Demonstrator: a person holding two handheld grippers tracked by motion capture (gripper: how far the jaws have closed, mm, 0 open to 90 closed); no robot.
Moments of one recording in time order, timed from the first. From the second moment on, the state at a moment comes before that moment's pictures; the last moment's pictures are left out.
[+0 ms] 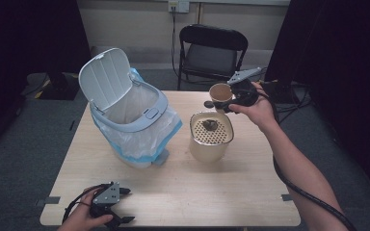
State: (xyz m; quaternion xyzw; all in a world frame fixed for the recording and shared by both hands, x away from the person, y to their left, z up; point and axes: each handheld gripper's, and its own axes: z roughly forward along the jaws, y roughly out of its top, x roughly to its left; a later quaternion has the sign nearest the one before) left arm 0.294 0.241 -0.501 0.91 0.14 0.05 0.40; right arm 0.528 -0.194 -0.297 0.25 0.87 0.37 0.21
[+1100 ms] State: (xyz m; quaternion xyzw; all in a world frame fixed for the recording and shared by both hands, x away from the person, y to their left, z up) left arm 0.294 0.241 -0.501 0.91 0.14 0.05 0.39; right arm 0.529 -0.155 -0.246 0.23 0.87 0.40 0.18
